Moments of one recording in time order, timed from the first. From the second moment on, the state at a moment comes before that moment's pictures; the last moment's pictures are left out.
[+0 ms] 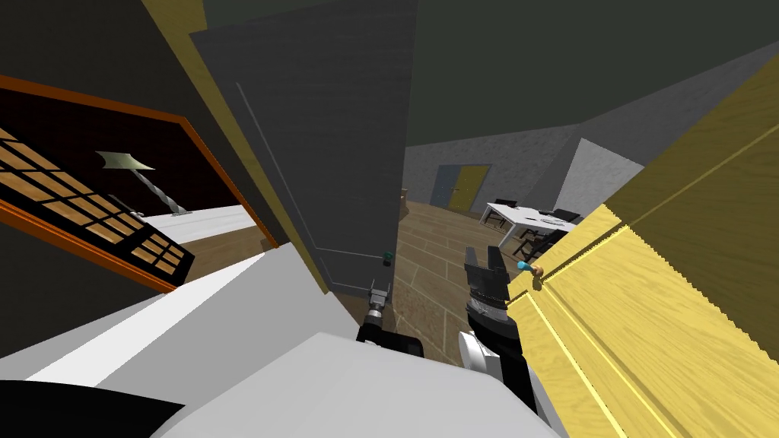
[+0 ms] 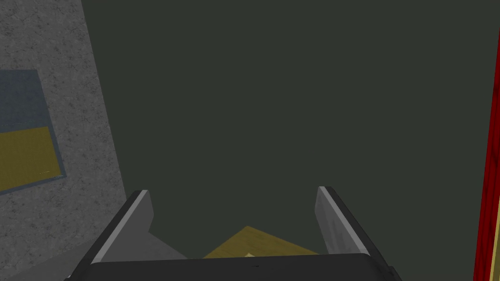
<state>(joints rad) 0.05 -0.02 -0.68 -0.82 0.80 -0.99 0.91</state>
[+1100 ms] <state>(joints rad) 0.03 -0.01 -0.66 -0.81 0.81 -0.98 0.92</state>
